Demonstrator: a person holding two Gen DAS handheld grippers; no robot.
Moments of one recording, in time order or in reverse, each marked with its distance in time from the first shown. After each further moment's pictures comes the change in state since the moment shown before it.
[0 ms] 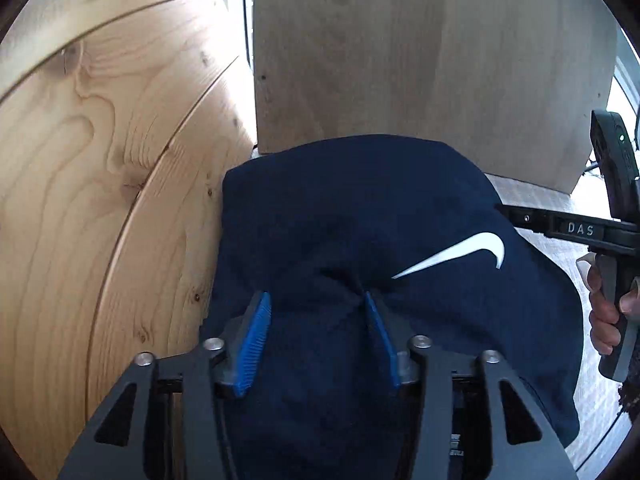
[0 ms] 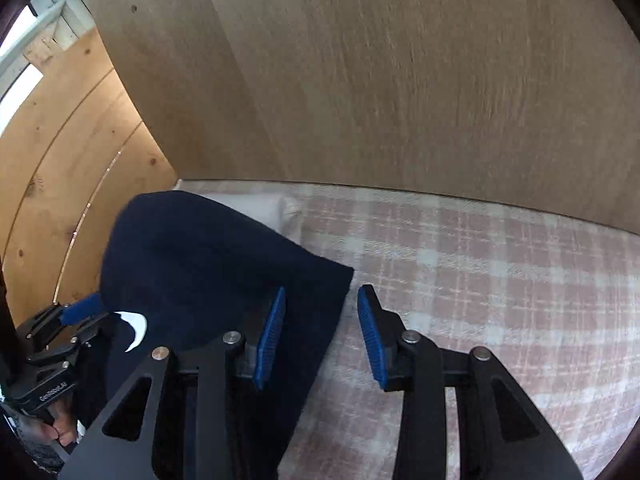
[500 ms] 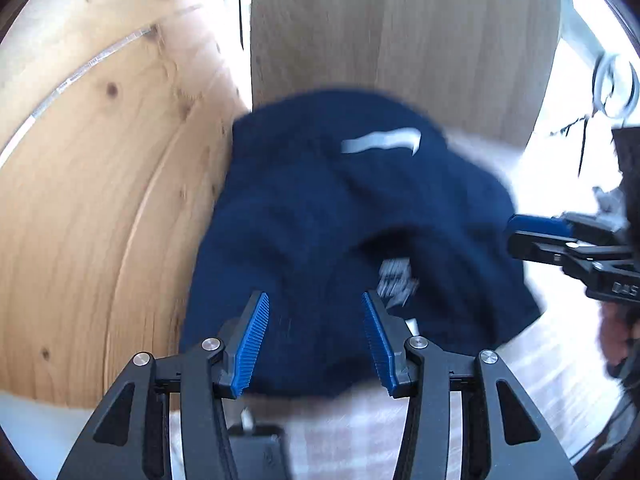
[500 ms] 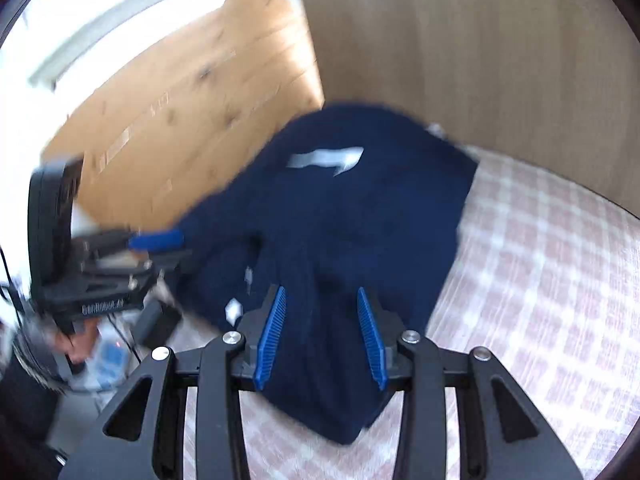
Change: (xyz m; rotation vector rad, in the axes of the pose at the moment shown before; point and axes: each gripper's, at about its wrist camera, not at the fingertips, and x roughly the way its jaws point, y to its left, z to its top) left arm -0.064 -0.013 -0.094 0.105 0.065 0.018; right arm -0.074 0.085 -0.137 -0.341 0.064 0.095
